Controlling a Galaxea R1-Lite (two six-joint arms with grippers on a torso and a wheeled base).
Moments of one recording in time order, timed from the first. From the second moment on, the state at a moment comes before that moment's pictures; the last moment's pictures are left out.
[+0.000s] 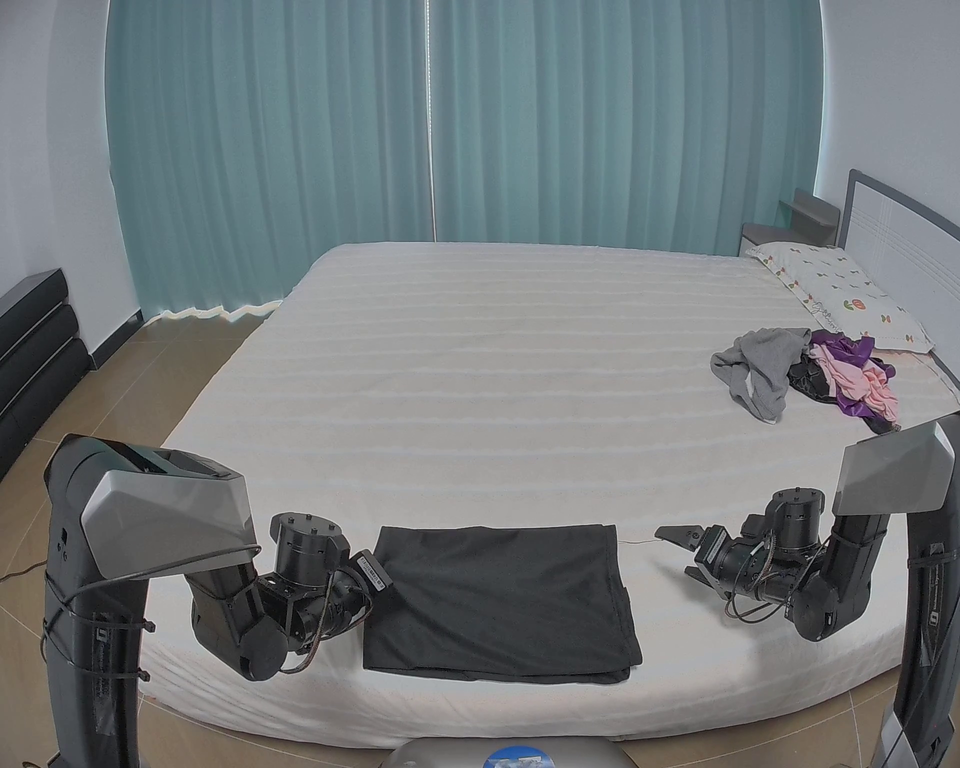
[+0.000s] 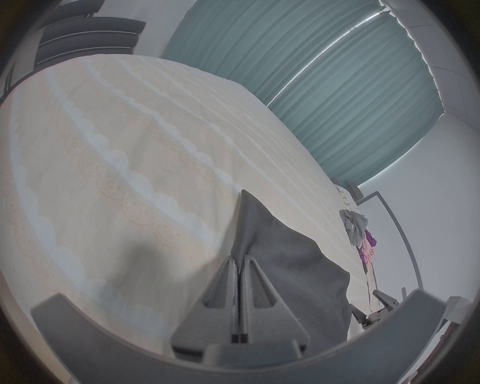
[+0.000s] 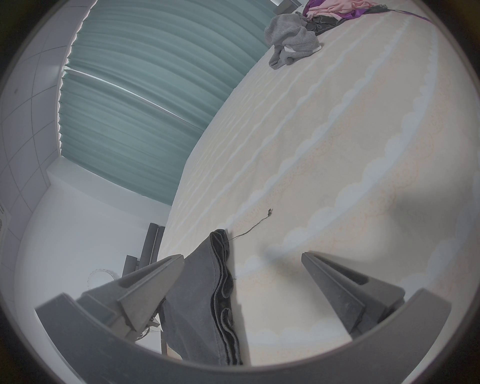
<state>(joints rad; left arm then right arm) -0.40 2.38 -0.61 -1.17 0.07 -0.91 0.15 2.40 -0.50 -1.37 0.35 0.86</state>
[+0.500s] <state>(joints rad) -0.41 2.36 -0.57 -1.17 0.07 -0.94 0.15 2.40 -0.50 -1.37 0.35 0.86</state>
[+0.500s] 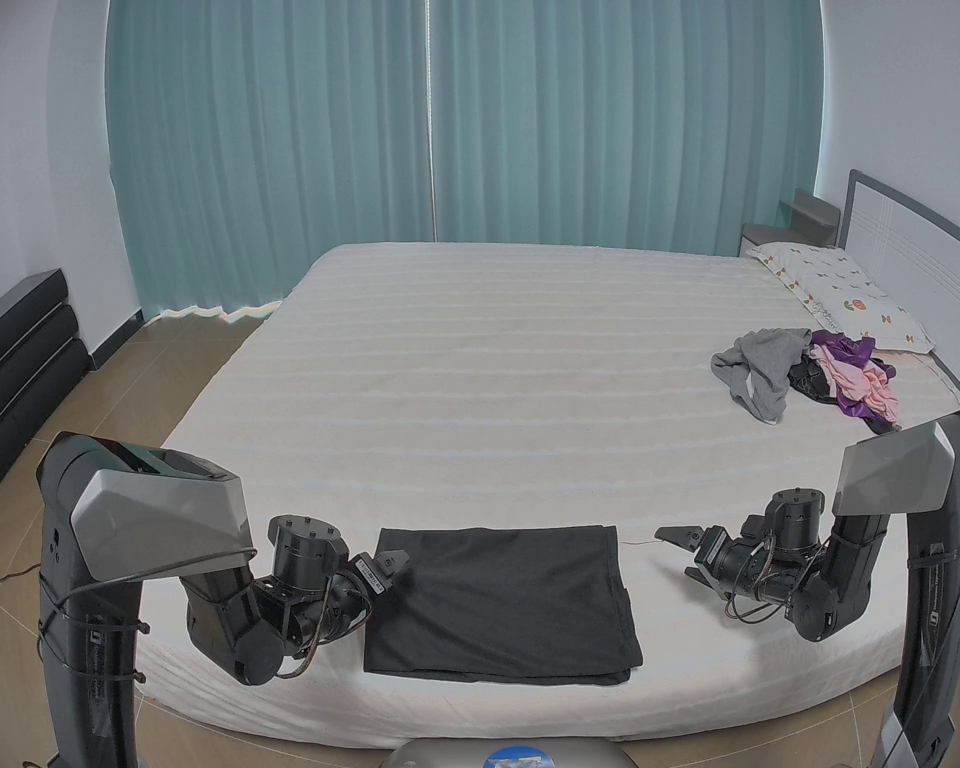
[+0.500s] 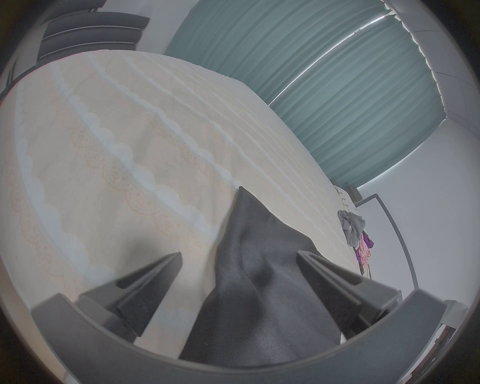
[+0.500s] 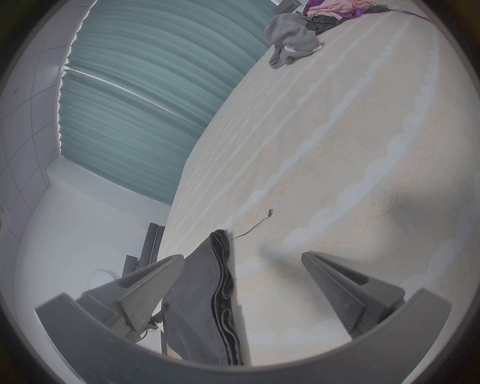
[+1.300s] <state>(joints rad) -0.36 2.34 -0.52 -1.19 0.06 -0.96 0.18 2.40 -0.42 -1.42 0.32 0.86</state>
